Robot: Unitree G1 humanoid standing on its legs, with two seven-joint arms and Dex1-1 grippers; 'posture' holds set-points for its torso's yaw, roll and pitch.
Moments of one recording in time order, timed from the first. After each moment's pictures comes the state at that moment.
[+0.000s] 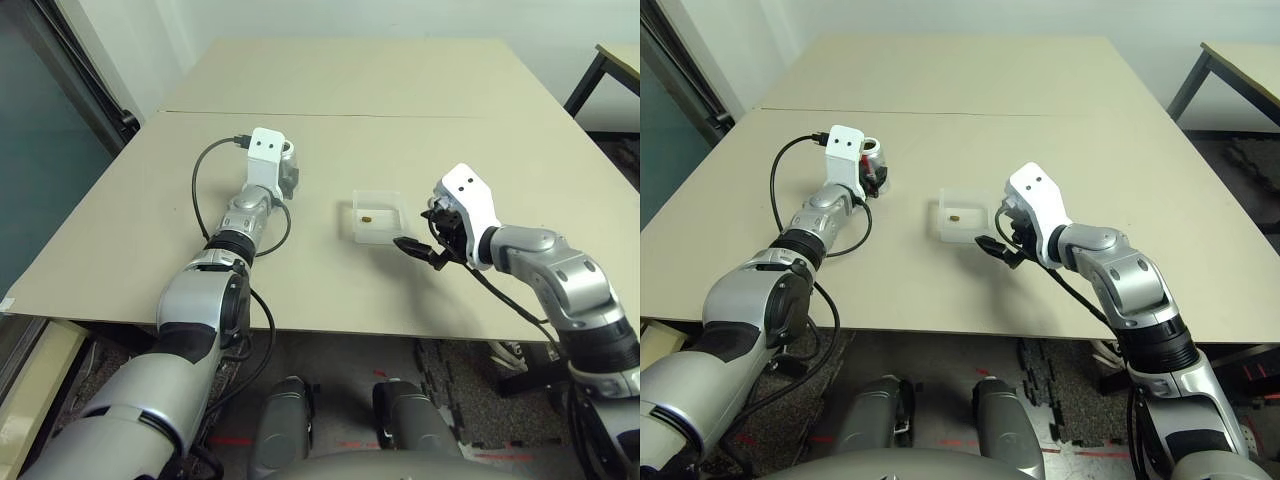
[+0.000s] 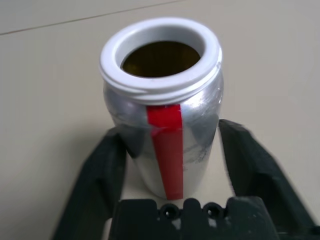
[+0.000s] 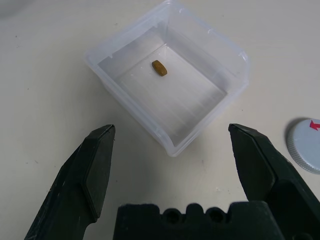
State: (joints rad) left arm -1.05 0.19 0.18 1.31 0.04 -0.06 -0.20; right arm -0.42 -0.54 0.13 -0.21 0.27 0.88 0.61
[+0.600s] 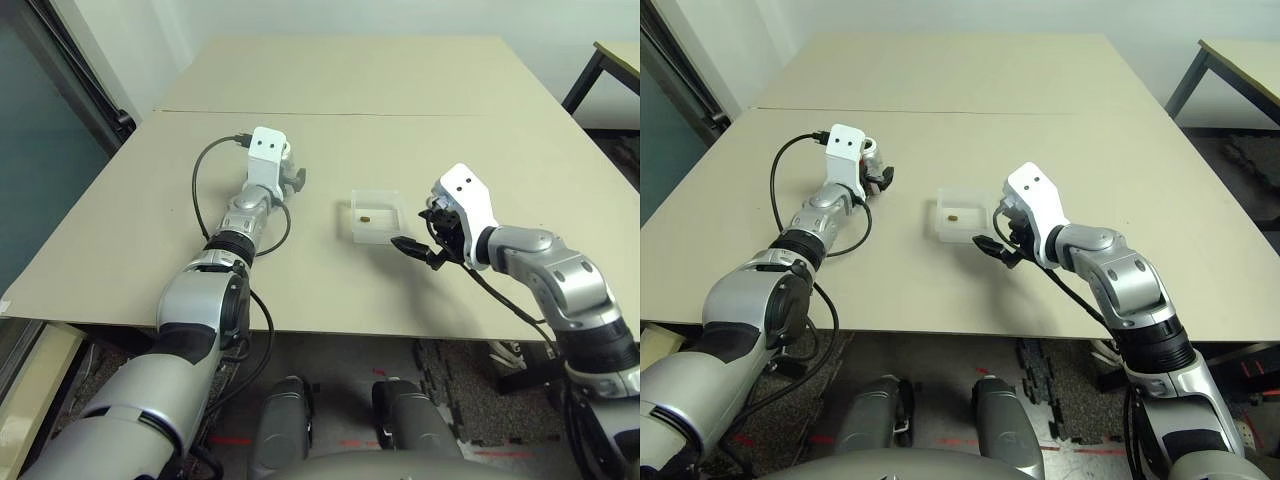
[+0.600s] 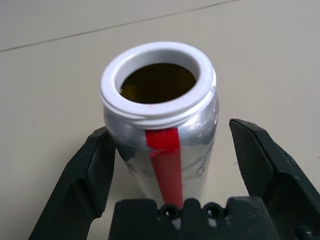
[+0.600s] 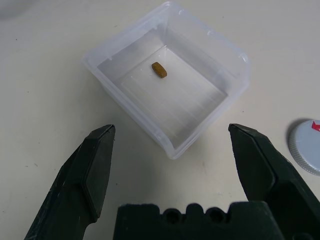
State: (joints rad) left arm -1.04 0.20 0.17 1.28 0.04 -0.10 -0.21; right arm -0.42 -0.53 0.13 -0.21 0.27 0.87 0.61
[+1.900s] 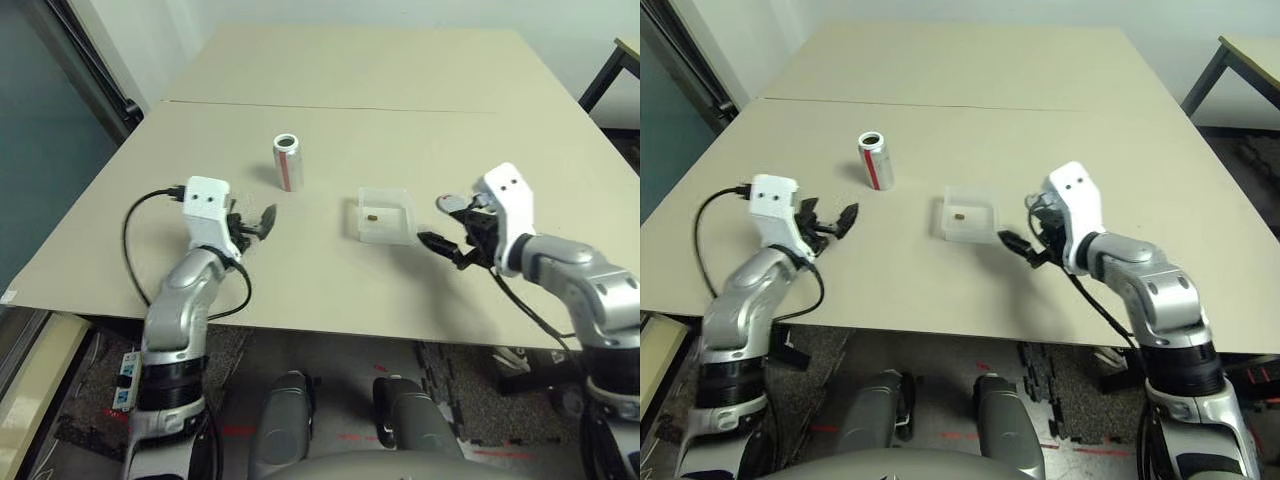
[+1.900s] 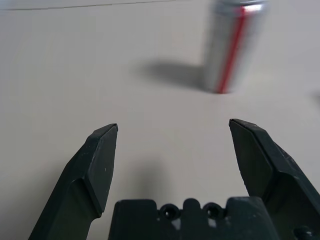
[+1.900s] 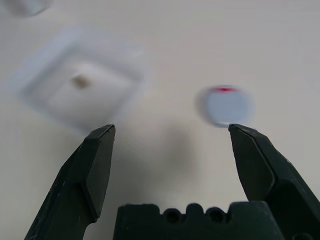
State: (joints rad) left arm -0.19 0.34 0.32 -0.27 -0.21 0.65 -0.27; right arm -0.28 -0.53 -0.24 -0.29 0.36 0.92 0.47
